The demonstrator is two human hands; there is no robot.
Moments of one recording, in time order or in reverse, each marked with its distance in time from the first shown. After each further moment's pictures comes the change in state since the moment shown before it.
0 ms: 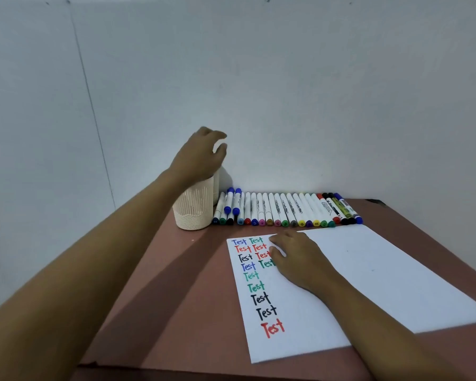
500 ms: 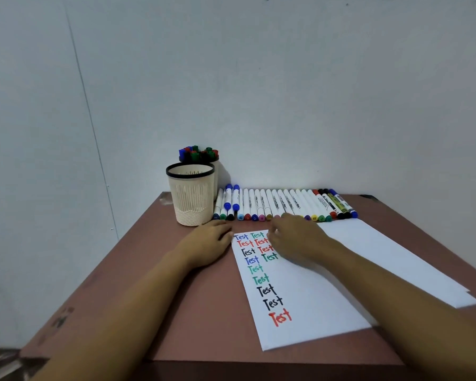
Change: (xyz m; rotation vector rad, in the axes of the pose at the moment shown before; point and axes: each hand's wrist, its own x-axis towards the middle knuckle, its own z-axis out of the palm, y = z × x) left_hand -0.114 -0.015 0.060 0.039 -0.588 -0.077; right_hand 0.021 -0.009 -0.019 -0.154 -0.103 -0.014
